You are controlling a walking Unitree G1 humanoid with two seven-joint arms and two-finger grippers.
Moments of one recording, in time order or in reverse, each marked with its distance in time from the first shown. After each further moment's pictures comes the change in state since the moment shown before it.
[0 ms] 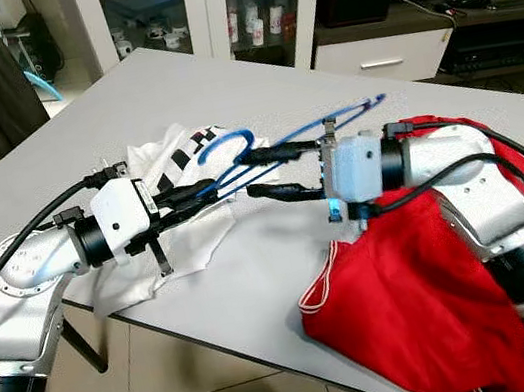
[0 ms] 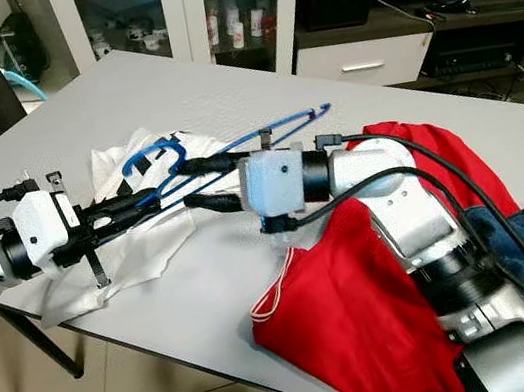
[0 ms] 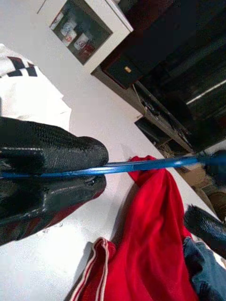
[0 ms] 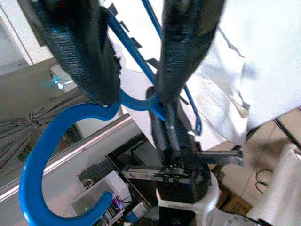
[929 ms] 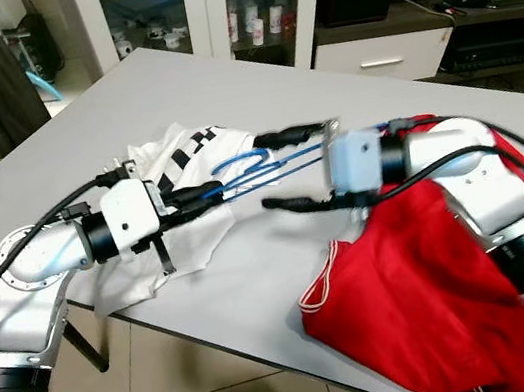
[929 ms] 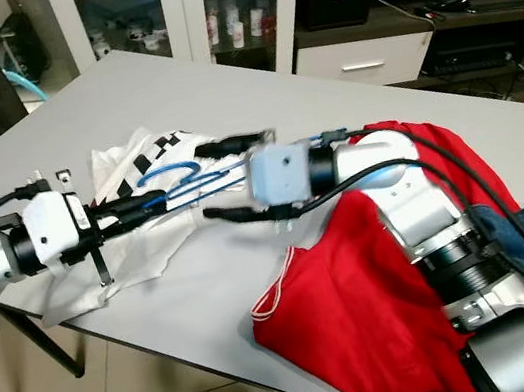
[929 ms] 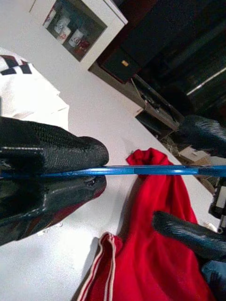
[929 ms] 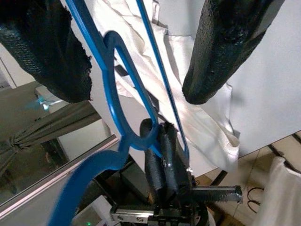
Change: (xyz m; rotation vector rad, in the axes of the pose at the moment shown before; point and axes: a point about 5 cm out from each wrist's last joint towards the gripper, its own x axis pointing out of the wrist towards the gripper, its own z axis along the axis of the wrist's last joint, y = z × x) left arm 0.006 -0.001 -0.001 0.045 0.013 -0.048; right arm -0.006 0.003 -0.018 0.054 0.097 0.049
